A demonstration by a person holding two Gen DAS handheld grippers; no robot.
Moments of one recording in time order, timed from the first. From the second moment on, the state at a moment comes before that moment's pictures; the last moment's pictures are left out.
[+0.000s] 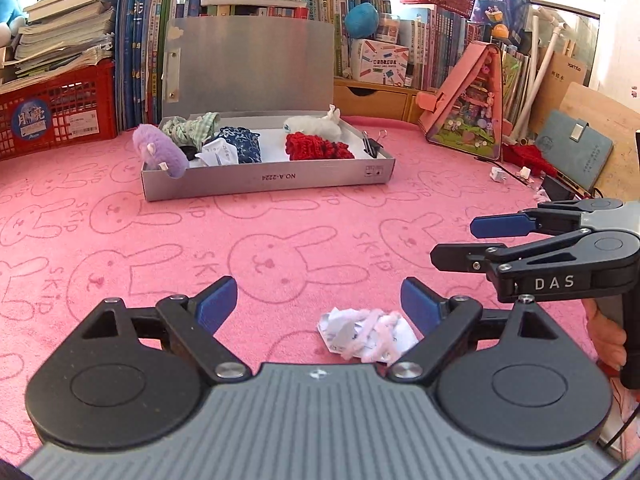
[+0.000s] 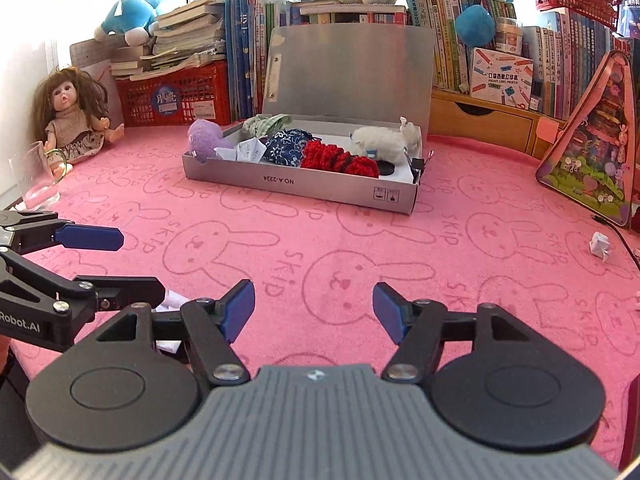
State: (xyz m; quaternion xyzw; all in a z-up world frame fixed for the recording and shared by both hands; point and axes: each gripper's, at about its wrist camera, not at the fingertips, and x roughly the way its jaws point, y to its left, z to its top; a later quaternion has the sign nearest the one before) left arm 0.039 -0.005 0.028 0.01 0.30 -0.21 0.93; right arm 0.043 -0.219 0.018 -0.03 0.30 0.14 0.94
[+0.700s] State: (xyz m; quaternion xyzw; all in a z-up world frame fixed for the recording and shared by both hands) left arm 0.037 -0.014 0.012 0.02 0.31 -0.21 0.93; right arm 0.014 -0.194 0.000 -0.08 0.30 0.18 0.93
